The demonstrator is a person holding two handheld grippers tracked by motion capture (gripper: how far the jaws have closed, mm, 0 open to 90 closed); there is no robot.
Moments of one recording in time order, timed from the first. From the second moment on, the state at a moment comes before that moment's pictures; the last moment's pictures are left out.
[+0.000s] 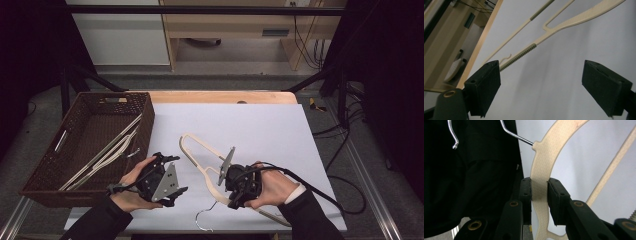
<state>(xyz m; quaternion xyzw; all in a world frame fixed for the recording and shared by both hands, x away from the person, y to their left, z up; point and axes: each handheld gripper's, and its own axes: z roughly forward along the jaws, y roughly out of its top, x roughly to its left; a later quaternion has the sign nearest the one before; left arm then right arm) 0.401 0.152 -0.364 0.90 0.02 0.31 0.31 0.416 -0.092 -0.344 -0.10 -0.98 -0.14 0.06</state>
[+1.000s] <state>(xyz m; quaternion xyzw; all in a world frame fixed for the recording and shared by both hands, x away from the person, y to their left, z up) 0.399 0.118 -0.376 0.87 -0.20 0.41 0.18 0.405 -0.096 -0.332 -0.06 -0.98 -0.16 0.11</state>
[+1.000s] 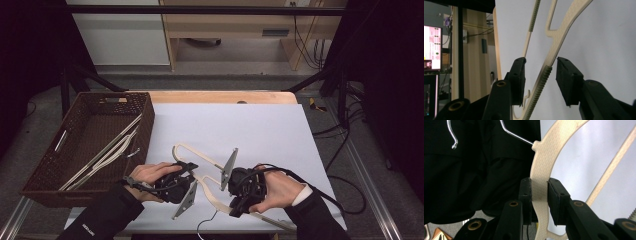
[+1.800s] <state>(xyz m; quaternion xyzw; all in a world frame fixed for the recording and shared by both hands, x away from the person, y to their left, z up) 0.383 0.114 -0.385 0.84 -0.29 0.42 0.16 0.404 -0.094 -0.334 -0.04 -0.97 -0.16 0.15</state>
